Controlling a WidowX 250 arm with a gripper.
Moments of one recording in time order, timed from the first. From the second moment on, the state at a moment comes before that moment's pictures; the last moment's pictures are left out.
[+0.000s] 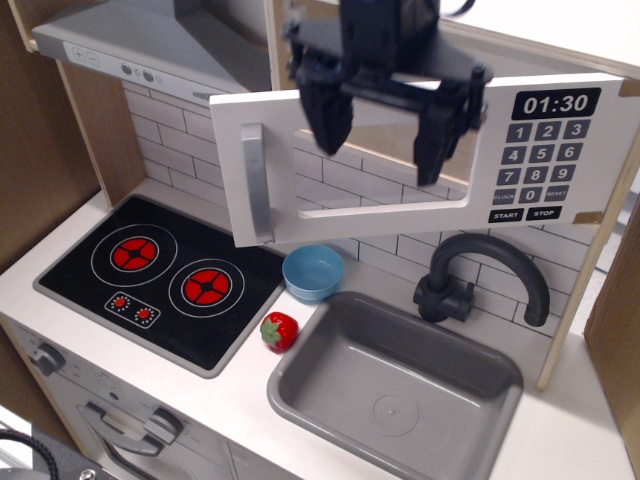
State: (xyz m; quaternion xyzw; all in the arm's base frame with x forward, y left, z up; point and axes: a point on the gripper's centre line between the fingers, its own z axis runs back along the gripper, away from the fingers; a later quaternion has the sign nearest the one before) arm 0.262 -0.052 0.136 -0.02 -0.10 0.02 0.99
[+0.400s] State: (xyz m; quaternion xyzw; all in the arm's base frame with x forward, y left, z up) arm 0.269 -0.051 0.074 -0.04 -0.06 0.11 0.99
